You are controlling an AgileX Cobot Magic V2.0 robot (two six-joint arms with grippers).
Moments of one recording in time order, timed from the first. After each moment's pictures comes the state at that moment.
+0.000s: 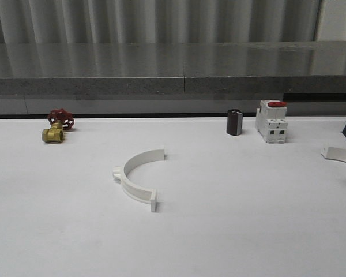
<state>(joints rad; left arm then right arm) -0.03 0.34 -0.42 -0.12 0.57 -0.01 -0.13 1.86 -1.07 0.06 0.55 -0.07</state>
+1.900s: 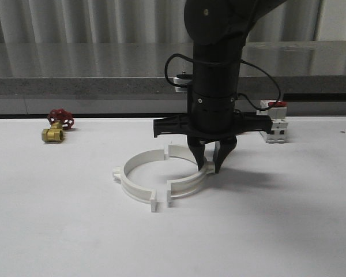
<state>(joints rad) -0.03 0.34 -0.42 -0.12 0.57 -0.01 0.56 2.13 -1.58 -0.18 0.85 0.71</state>
